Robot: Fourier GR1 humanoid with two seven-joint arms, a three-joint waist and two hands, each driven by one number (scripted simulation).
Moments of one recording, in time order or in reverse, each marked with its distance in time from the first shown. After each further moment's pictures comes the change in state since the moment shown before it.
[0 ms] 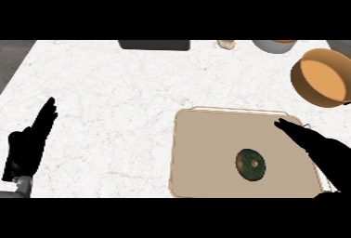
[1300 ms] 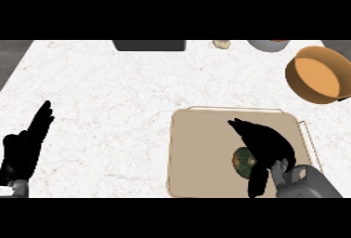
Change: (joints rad) left arm 0.033 -0.083 0.114 -0.023 -0.092 -0.096 0.025; right arm -0.269 0.419 0.158 0.313 0.204 0.302 0.280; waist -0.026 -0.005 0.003
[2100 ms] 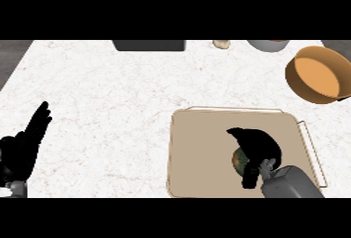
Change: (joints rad) left arm 0.005 -0.066 0.086 -0.005 -0.071 -0.076 -0.008; right arm 0.047 0.108 -0.043 0.182 0.240 -0.007 -0.158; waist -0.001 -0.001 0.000
